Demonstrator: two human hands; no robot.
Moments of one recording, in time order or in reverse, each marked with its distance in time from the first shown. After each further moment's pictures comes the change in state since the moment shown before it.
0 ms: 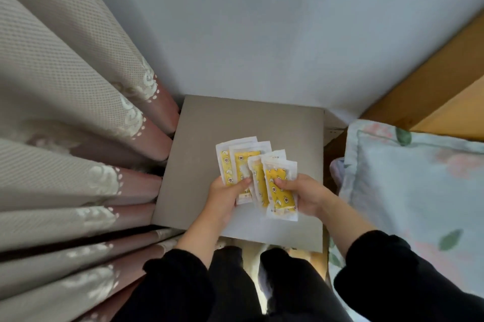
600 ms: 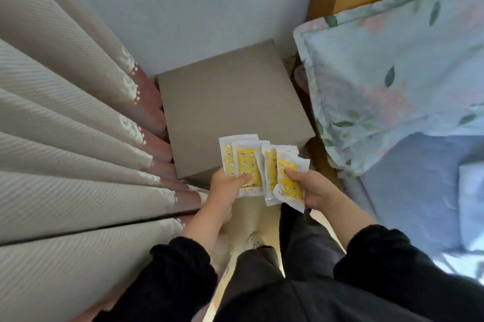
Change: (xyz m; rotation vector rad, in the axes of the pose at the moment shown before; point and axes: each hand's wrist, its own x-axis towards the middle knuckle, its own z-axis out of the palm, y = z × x) left_hand -0.152 -0.057 -0.120 0.533 -0.182 -0.042; right_hand -0.110 0.244 0.097 0.523 0.289 -0.162
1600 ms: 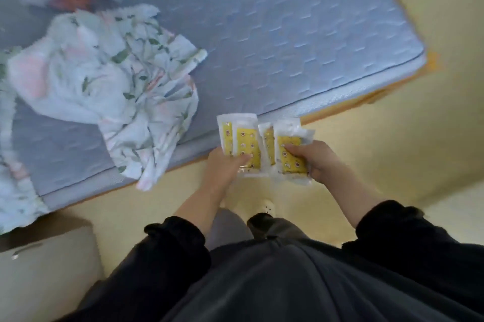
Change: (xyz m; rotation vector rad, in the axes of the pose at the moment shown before) left_hand -0.525 -0.453 0.300 1.313 -1.221 0.214; right_hand -0.492 0.636 -0.354 1.246 0.965 -0.453
